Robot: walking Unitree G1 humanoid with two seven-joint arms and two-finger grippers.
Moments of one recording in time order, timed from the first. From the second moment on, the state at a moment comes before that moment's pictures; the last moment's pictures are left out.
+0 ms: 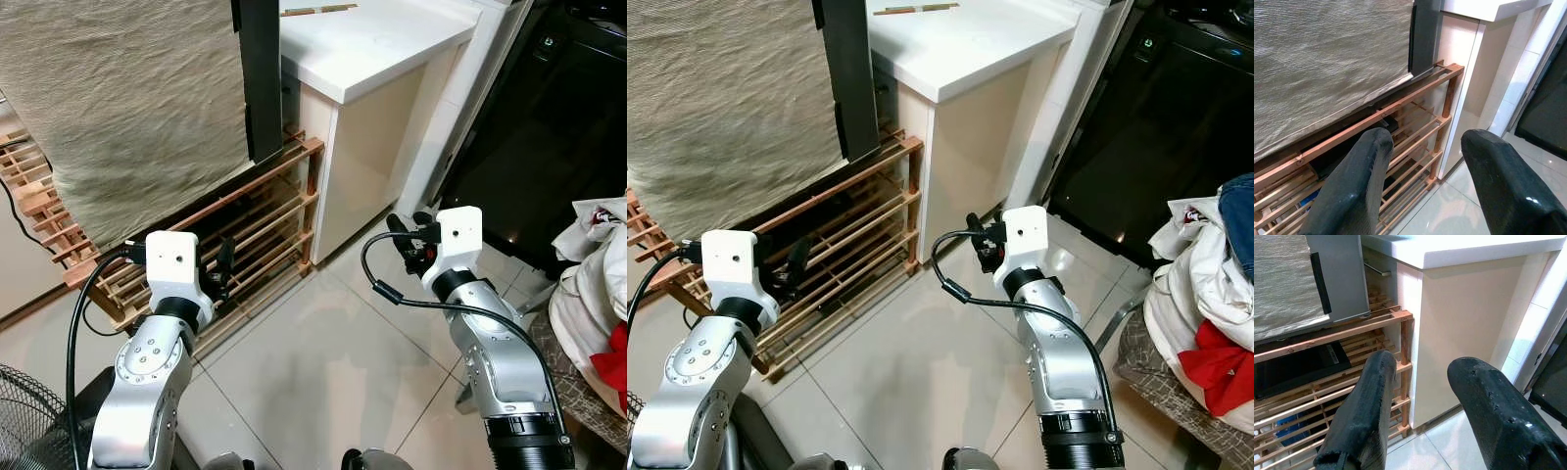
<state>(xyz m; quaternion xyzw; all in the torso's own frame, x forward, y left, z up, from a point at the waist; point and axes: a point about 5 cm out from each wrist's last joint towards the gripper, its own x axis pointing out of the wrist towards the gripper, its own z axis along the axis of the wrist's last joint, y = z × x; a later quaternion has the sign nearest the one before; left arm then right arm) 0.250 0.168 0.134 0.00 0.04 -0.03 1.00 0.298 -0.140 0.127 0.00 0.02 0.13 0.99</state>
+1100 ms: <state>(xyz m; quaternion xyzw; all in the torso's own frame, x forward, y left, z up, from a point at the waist) 0.259 0.177 0.115 0.04 0.02 -0.01 1.00 0.316 -0.150 0.104 -0.01 0.03 0.07 1.00</state>
